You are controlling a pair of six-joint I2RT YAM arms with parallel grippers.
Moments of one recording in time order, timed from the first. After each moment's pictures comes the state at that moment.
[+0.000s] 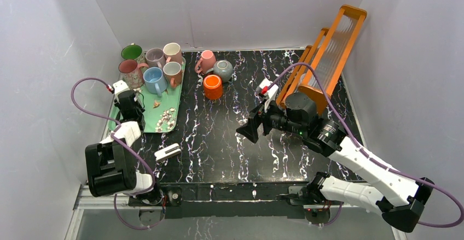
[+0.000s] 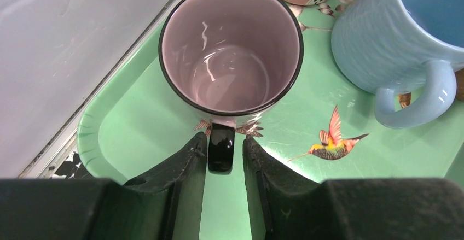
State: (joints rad) left arm 0.22 1.36 0.59 0.25 -0.36 -0.18; right arm 0.90 0.92 0.99 -0.38 -0.23 0.16
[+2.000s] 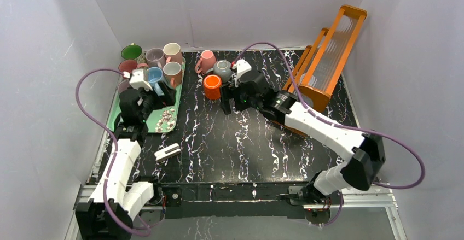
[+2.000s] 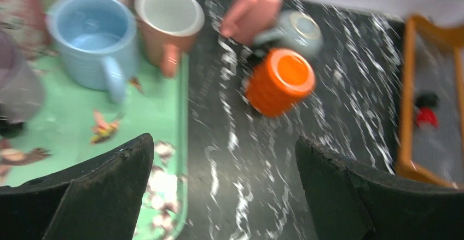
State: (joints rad) left arm 0.01 0.95 0.71 -0.03 0.14 -0.27; right arm 0.90 1.40 1.28 -0.43 0.10 0.32
